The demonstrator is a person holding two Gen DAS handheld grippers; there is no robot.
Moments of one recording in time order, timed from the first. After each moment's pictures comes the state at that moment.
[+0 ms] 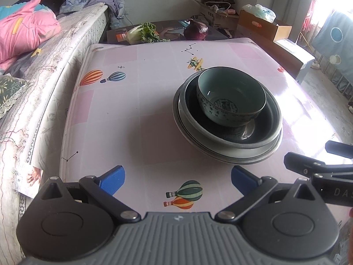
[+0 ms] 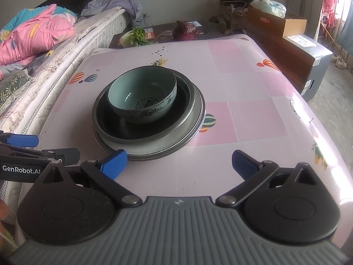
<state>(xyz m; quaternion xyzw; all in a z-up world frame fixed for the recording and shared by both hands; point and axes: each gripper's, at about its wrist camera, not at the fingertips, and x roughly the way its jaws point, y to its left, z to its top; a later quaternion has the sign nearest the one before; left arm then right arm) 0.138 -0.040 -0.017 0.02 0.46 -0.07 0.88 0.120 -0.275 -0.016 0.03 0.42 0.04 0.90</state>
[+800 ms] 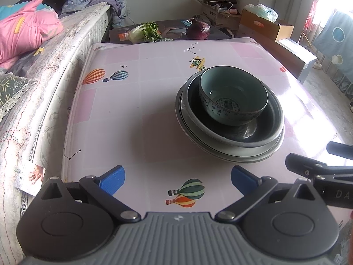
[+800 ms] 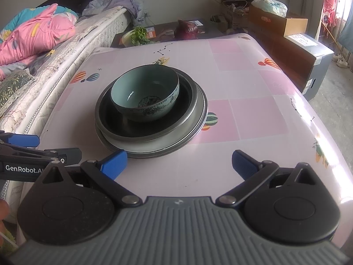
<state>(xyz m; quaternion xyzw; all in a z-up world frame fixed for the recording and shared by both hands) 0.137 -0.038 -0.015 0.02 0.47 -0.06 0.88 0.118 -0.274 -0.016 0.03 0.42 0.05 0.90</state>
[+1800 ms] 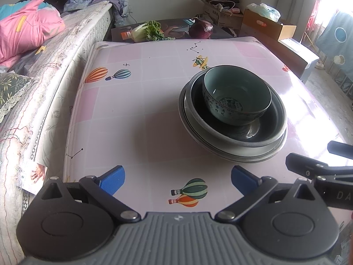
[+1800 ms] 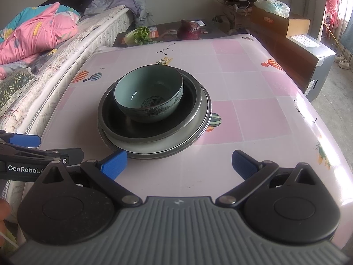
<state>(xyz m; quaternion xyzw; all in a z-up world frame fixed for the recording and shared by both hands) 0.139 -0.033 -0.016 0.02 0.47 -0.06 0.88 0.120 -0.268 -0.015 0.02 0.43 0.05 0.90</state>
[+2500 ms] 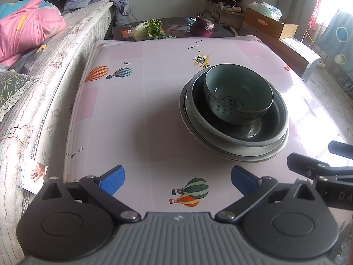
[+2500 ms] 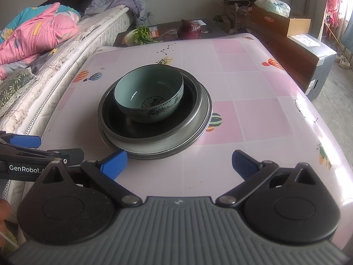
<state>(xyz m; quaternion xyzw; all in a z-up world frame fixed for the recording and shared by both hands) 0.139 -0.034 -0.018 0.02 0.47 -0.05 0.88 0.120 -0.269 -0.015 0.03 0.43 0.05 0.90</state>
